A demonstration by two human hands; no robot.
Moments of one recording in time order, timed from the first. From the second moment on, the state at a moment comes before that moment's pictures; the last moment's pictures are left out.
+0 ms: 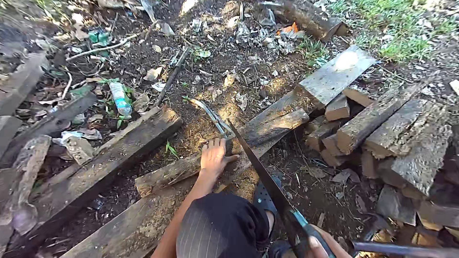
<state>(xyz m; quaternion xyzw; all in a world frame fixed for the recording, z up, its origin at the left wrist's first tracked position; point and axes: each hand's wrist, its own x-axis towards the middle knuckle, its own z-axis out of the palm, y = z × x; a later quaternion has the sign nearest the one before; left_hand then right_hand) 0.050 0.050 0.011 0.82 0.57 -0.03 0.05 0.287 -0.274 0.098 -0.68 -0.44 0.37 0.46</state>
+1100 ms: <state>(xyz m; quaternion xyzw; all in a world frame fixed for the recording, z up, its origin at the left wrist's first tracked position) 0.052 0.054 0.002 0.81 0.58 -0.04 0.05 0.272 -0.265 0.095 -0.68 -0.45 0.35 0.46</state>
